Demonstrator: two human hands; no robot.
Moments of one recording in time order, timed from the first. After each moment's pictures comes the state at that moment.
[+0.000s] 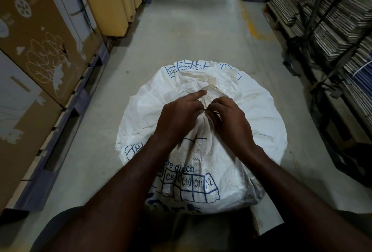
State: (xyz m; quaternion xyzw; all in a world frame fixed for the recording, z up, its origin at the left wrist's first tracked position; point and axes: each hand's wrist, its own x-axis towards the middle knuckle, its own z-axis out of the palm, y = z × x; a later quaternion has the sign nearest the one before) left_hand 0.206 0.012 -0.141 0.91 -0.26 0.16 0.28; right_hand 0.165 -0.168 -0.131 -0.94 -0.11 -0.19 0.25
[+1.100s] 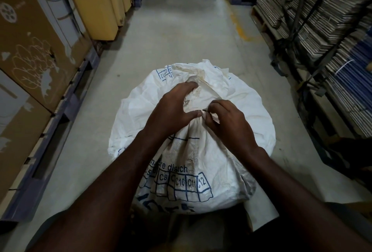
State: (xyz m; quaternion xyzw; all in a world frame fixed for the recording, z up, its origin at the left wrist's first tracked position) left_hand 0.214 0.010 -0.115 0.88 -0.27 0.09 0.38; right_hand 0.144 -0.182 -0.116 -0.93 -0.13 -0.28 0.20
